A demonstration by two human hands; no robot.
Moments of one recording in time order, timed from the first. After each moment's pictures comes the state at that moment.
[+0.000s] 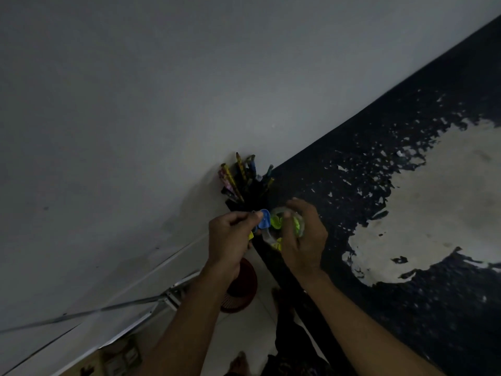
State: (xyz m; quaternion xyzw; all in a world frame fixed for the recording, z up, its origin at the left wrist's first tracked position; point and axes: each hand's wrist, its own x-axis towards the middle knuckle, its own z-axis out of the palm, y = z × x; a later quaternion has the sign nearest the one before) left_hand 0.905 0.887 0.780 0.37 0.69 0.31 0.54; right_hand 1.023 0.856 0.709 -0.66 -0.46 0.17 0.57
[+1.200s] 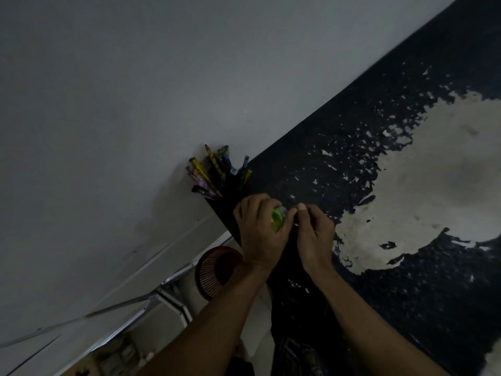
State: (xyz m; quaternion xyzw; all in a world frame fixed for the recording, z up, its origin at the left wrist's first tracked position) left_hand 0.978 0.879 0.688 0.76 0.54 0.35 0.12; right_hand 1.068 0.841 0.689 -0.69 -0.29 0.35 0.56
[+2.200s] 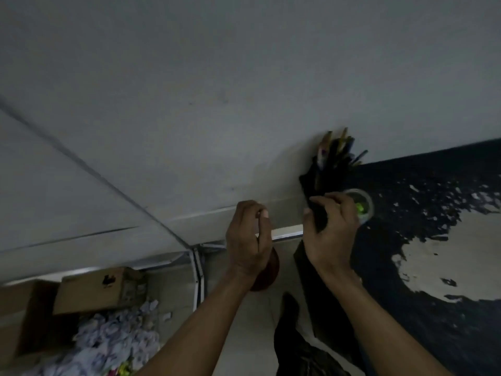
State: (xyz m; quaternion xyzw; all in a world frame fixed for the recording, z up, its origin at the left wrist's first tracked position) left_hand 0.803 0.755 0.763 0.59 0.60 0.52 0.12; right_hand 0.950 0.779 0.764 -0.63 -0.64 0.12 0.44
